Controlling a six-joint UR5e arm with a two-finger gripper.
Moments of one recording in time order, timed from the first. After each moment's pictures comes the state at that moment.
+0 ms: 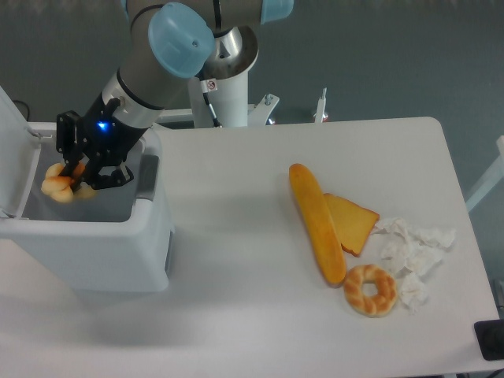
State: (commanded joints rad) arm 2.23 -1.67 -1.65 -1.27 0.83 0.81
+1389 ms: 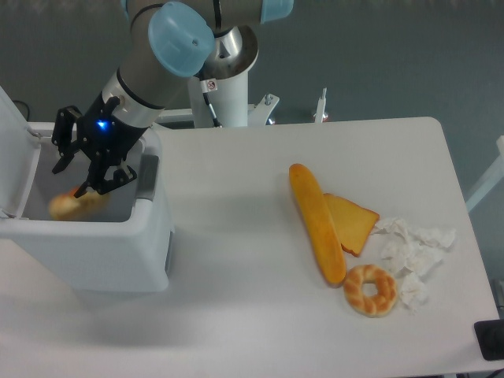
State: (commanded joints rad) arm 2.23 -1.67 -1.65 -1.27 0.83 0.83
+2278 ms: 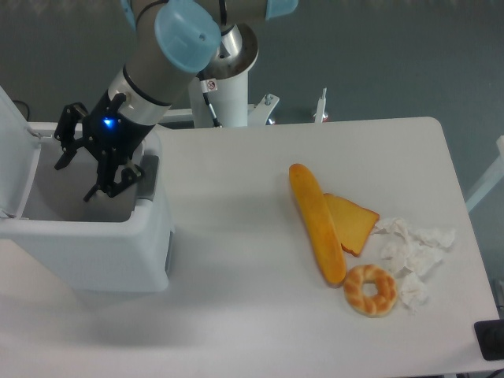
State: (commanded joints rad) arm 2.30 -1.66 -1.62 -1.22 0.83 0.85
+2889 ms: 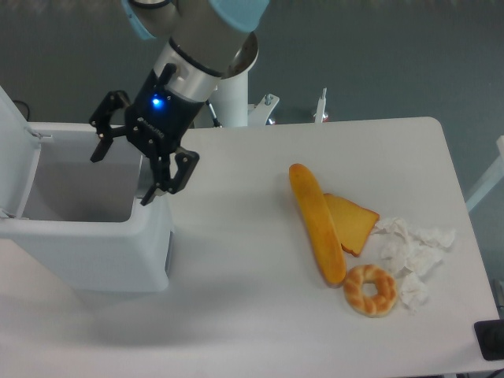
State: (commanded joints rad) arm 2.41 -1.64 -1.57 -1.17 0.83 0.86
